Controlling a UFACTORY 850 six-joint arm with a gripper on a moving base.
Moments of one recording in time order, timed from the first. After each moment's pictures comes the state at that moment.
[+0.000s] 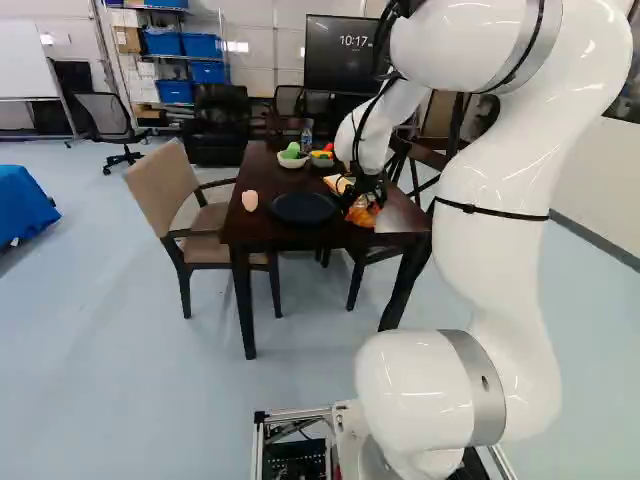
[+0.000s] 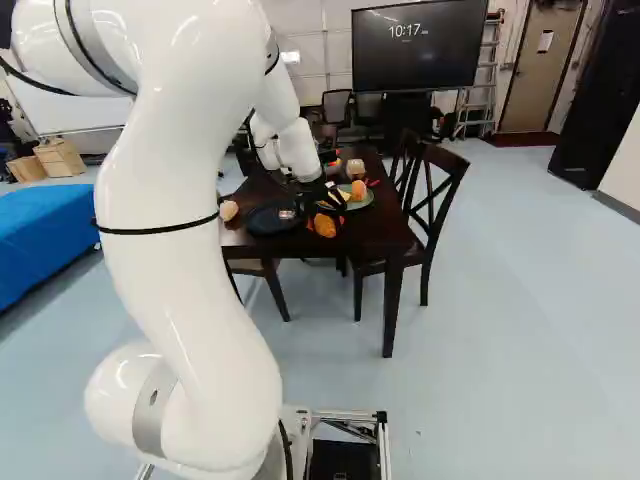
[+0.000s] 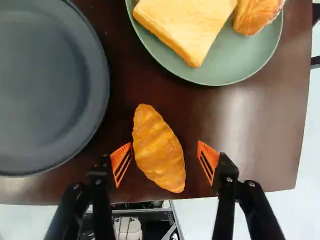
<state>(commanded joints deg) -5.4 -20.9 -63.4 -14.0 -24.0 0.0</state>
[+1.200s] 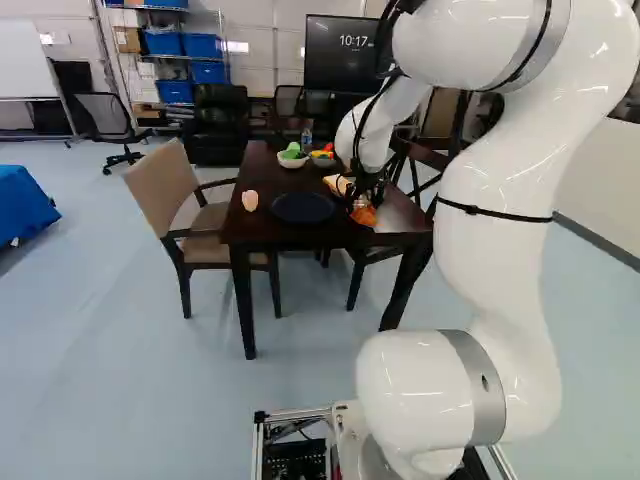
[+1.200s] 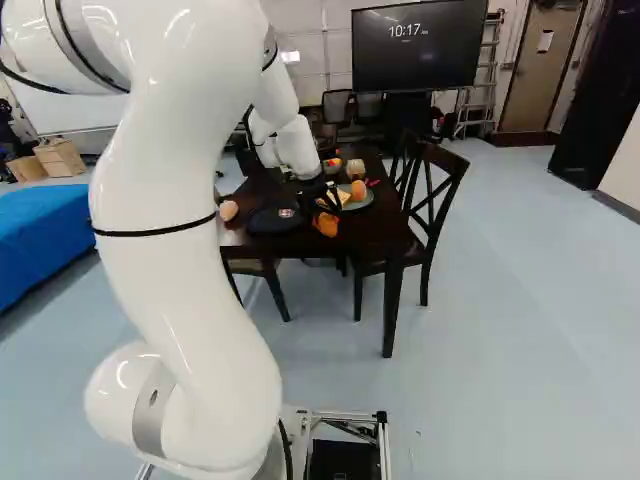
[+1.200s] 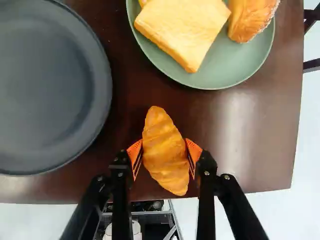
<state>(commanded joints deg) -5.3 -19.2 -63.2 -14.0 -24.1 0.0</state>
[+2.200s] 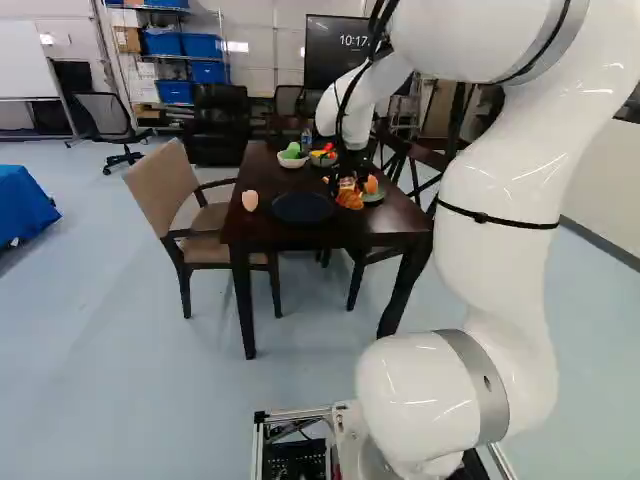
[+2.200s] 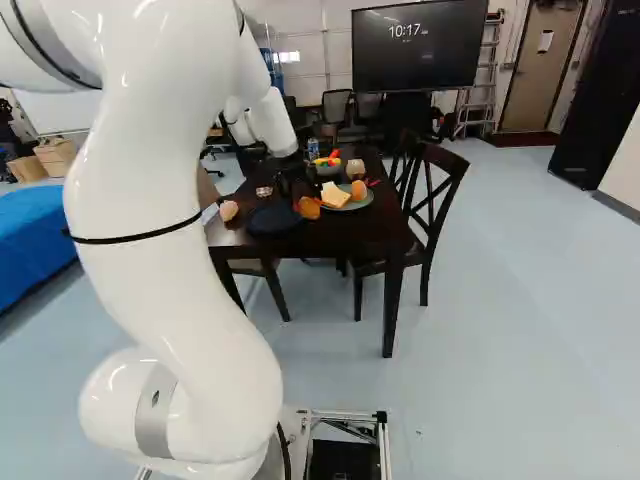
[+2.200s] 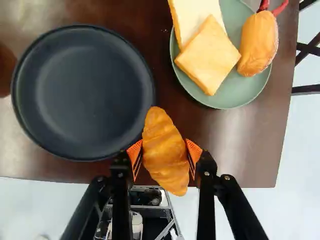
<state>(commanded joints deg) 1.8 -16.8 -68.8 -13.4 -32.9 0.0</state>
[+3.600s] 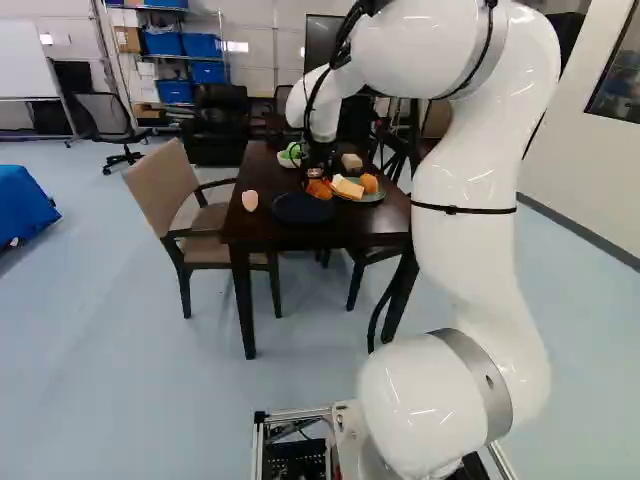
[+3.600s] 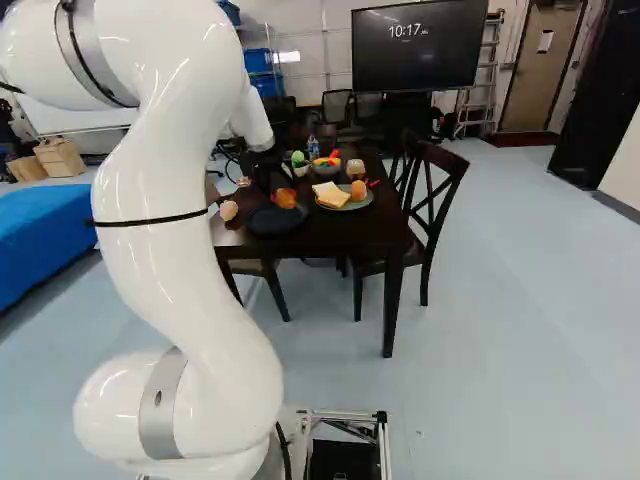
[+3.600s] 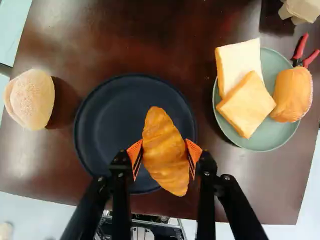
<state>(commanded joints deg) 8.8 -25.6 -79.6 -9.8 -33.1 0.0</state>
